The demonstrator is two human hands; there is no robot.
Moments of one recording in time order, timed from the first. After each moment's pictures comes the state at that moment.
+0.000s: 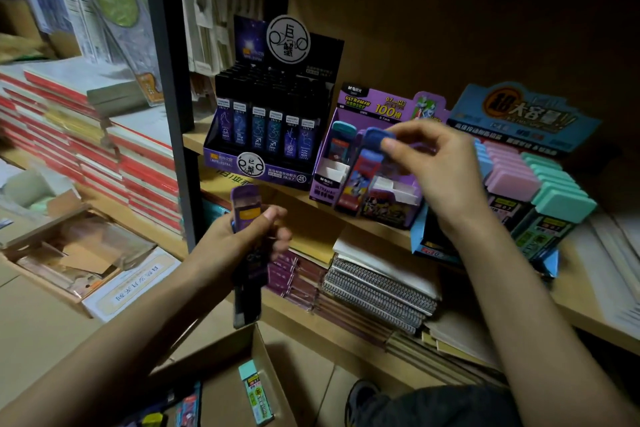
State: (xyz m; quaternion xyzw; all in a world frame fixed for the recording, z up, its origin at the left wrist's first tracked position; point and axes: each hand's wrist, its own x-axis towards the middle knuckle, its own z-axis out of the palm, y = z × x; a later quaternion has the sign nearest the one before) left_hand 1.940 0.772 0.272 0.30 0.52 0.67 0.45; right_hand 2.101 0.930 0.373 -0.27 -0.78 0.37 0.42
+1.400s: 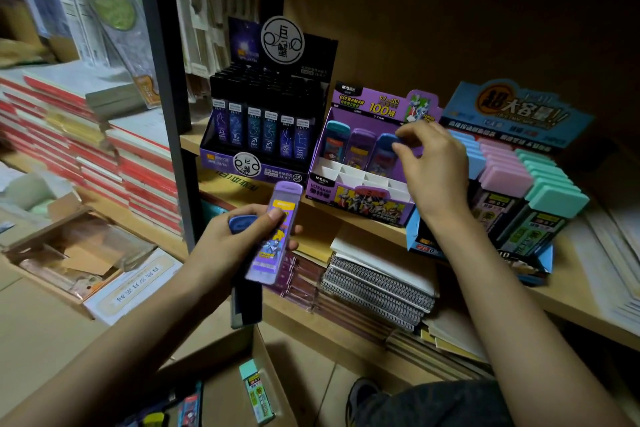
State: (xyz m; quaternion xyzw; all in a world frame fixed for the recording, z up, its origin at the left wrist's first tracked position) left_hand 1.958 0.770 0.284 0.29 0.52 0.69 0.40; right_hand 2.096 0.968 0.348 -0.33 -0.84 0.03 0.44
